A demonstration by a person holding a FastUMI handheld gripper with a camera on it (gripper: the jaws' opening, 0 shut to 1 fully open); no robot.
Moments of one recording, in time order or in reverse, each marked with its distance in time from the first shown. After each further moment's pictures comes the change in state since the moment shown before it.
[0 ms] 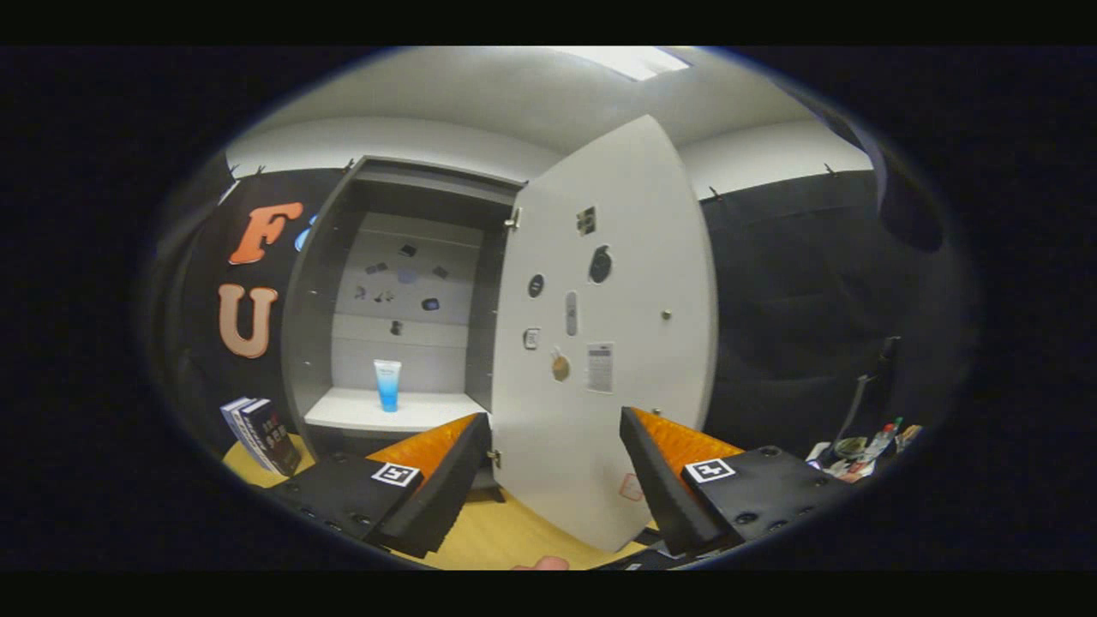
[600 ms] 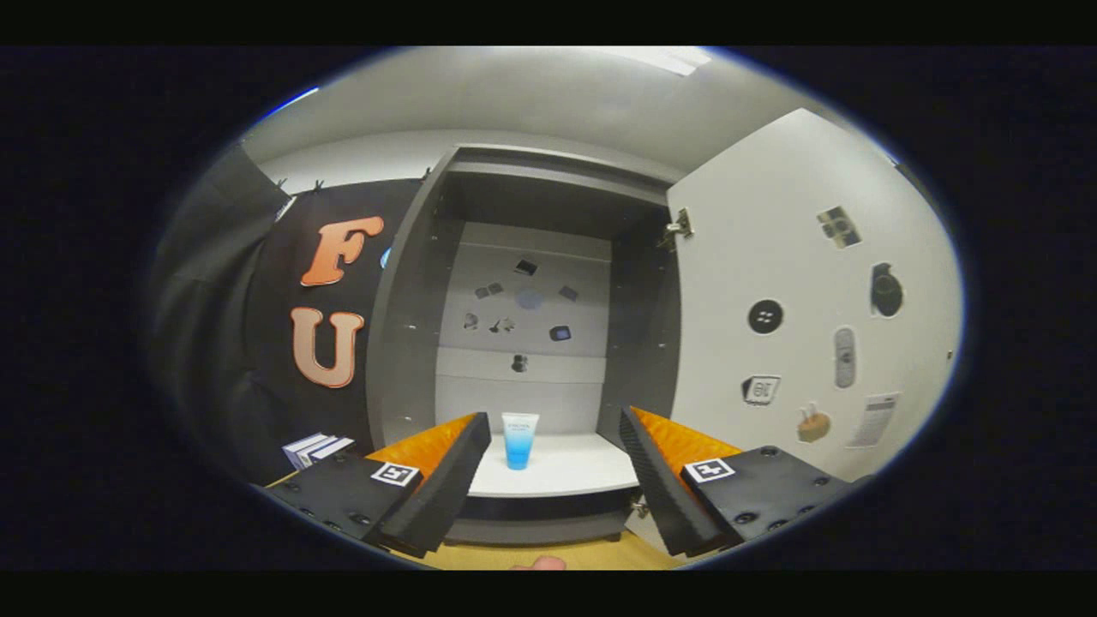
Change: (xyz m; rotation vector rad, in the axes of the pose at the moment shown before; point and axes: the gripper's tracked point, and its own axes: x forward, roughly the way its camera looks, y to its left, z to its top) arm 0.075 0.226 0.052 0.036 -0.093 0.390
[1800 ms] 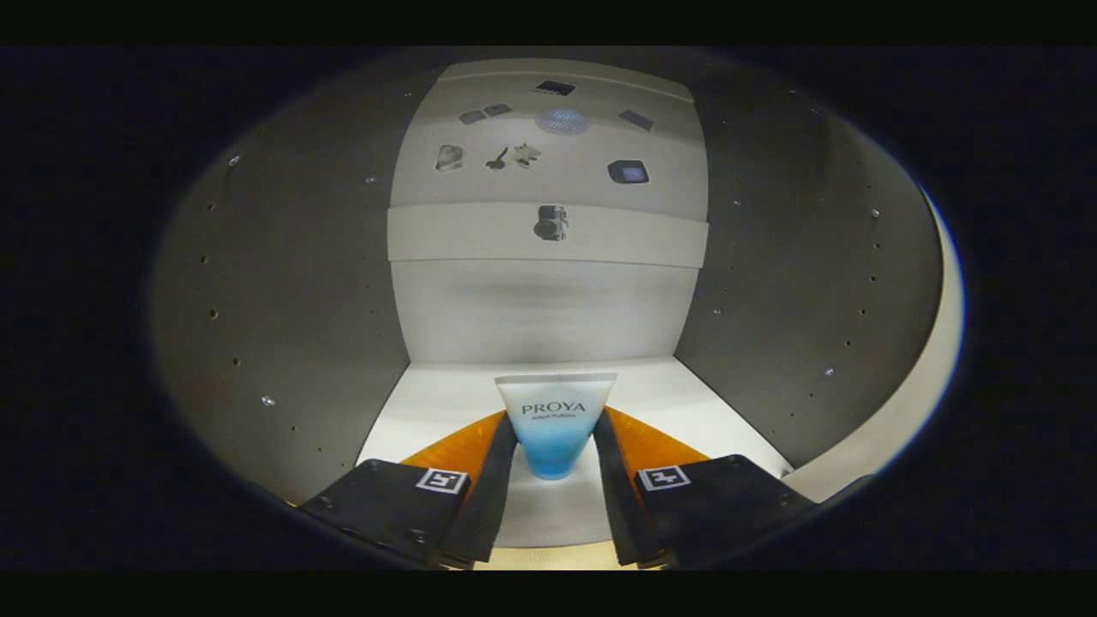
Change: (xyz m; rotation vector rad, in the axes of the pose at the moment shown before) arm 0.245 0.081 -0.163 0.014 0.546 0.122
